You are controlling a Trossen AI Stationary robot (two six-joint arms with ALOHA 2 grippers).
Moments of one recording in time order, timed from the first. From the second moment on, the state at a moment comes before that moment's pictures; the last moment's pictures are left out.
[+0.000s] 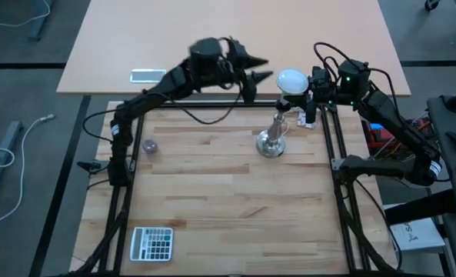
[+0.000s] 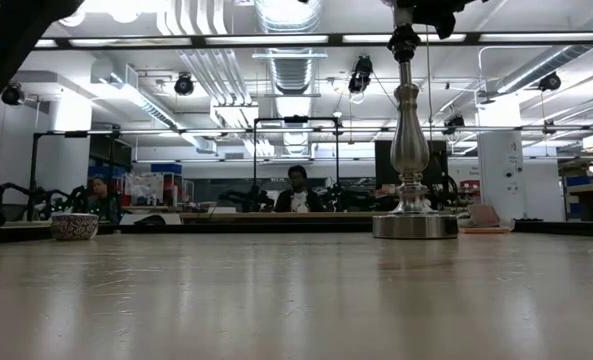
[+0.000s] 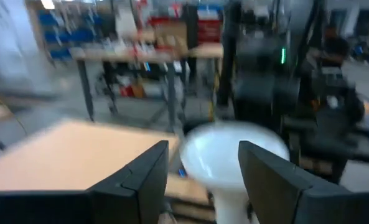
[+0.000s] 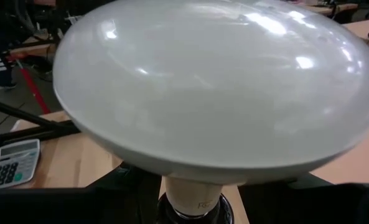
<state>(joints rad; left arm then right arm) 0.35 1.96 2.34 -0.38 0.09 0.00 -0.76 1.00 1.20 -0.48 -0.52 -0.08</state>
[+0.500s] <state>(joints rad) 0.32 2.03 2.34 -0.20 0.12 -0.03 -0.74 1.01 1.20 -0.48 -0.50 -0.07</state>
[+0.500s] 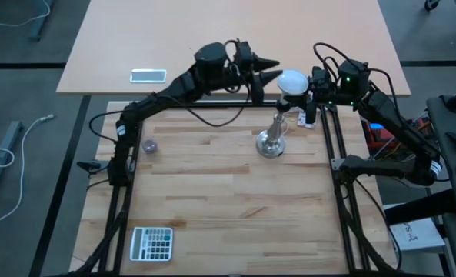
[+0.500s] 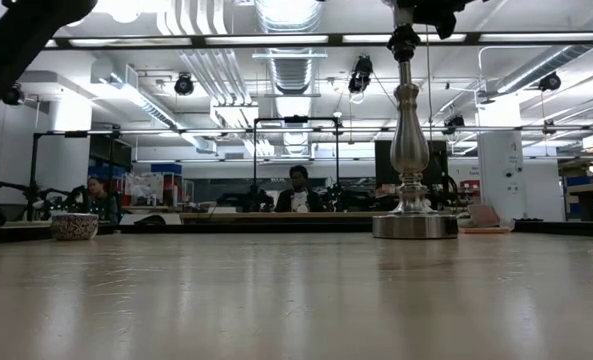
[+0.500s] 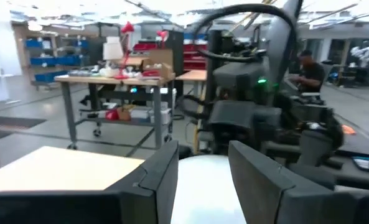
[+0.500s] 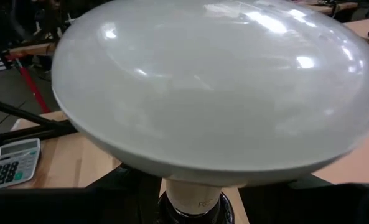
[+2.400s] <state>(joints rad) 0.31 2.06 2.34 -0.29 0.14 -0.06 -0.71 0.98 1.22 -0.49 -0.44 -0.07</state>
